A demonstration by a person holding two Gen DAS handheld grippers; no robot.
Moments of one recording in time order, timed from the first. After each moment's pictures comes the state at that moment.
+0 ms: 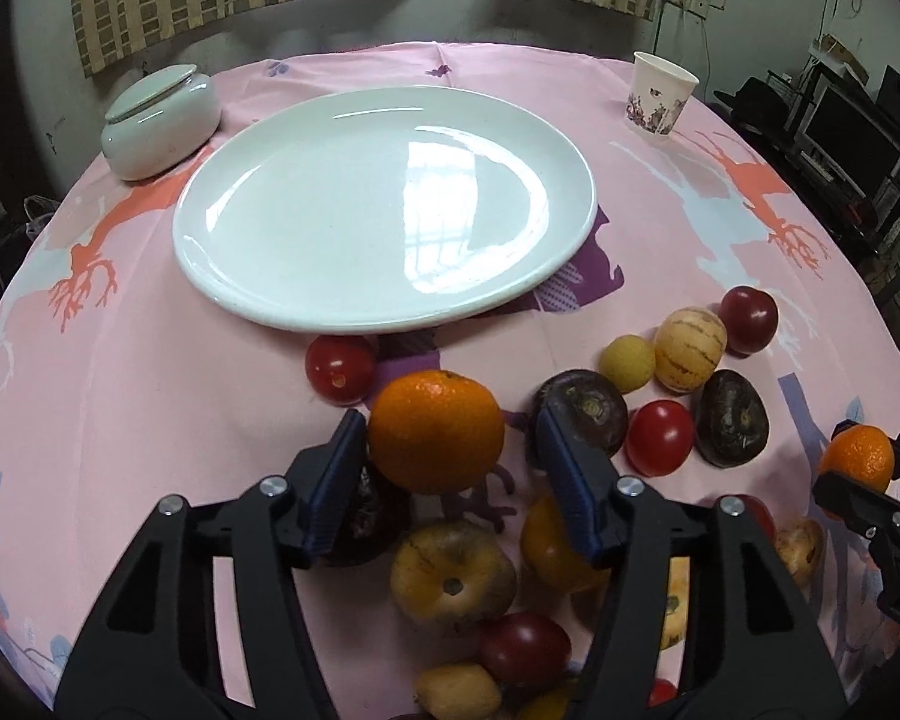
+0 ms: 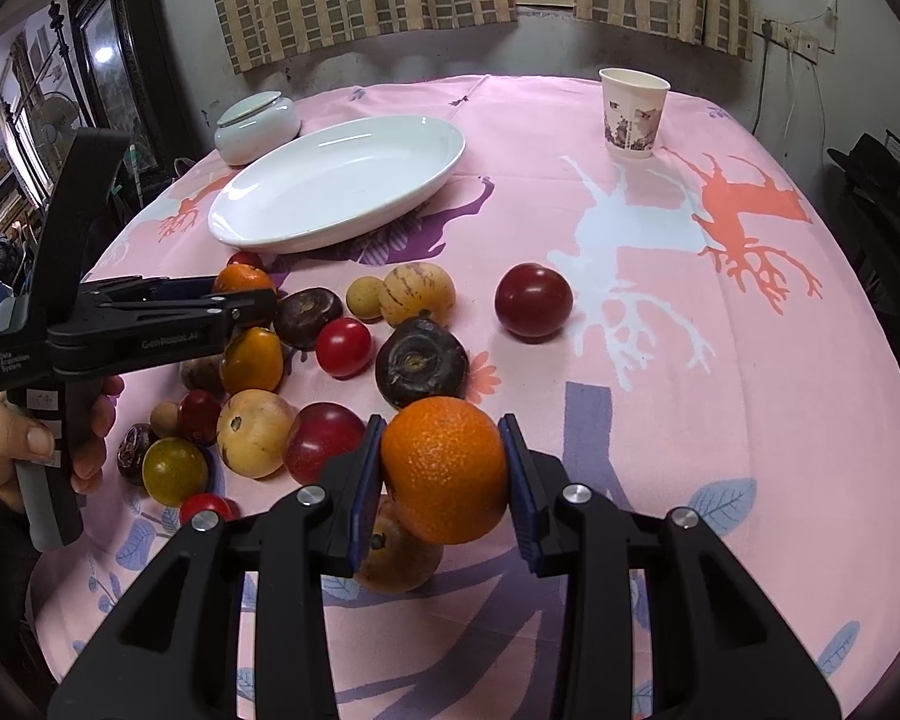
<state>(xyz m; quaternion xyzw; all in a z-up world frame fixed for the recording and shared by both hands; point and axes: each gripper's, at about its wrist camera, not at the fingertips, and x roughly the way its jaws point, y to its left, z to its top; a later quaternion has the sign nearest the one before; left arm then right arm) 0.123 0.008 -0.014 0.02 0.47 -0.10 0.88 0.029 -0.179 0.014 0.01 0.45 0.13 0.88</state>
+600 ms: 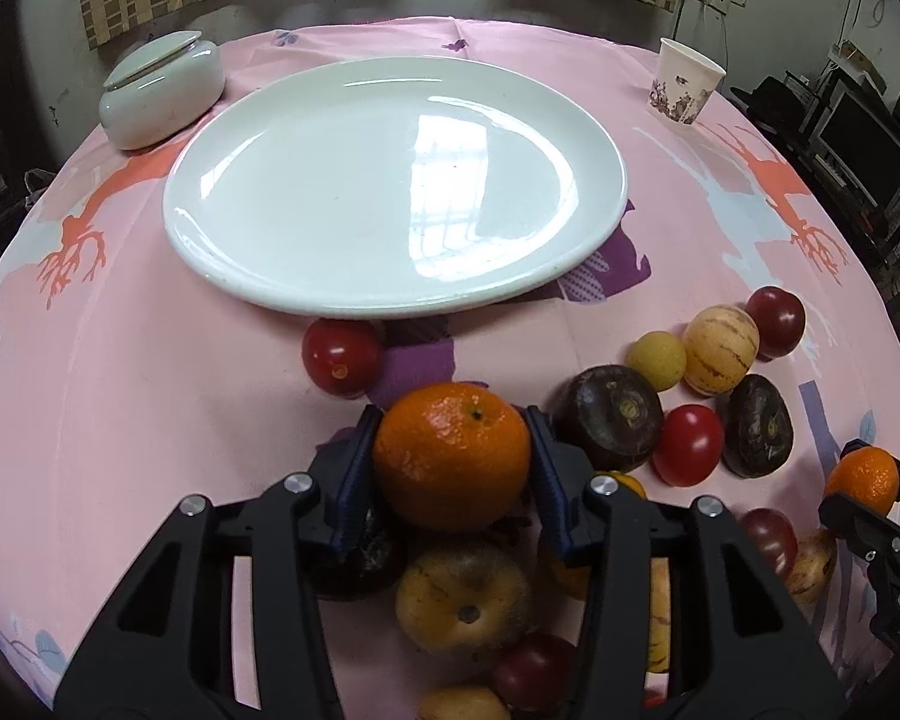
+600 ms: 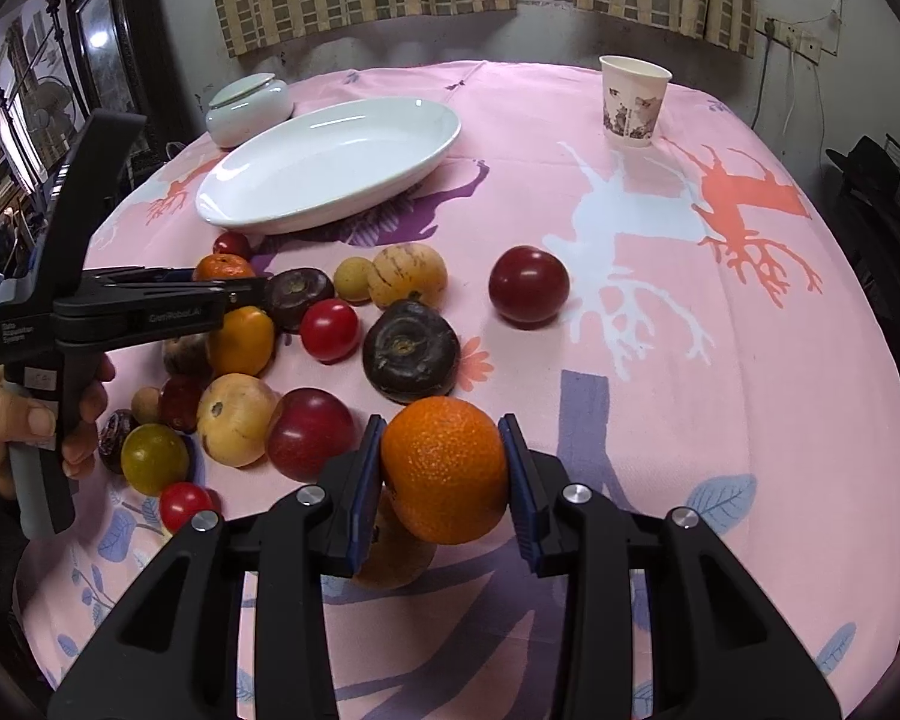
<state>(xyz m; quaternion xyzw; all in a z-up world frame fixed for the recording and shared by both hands) 0.133 0.011 -0.028 0.01 0.49 -0.08 0.87 0.033 -0.179 0.005 -0.01 0.46 0.12 0.88</state>
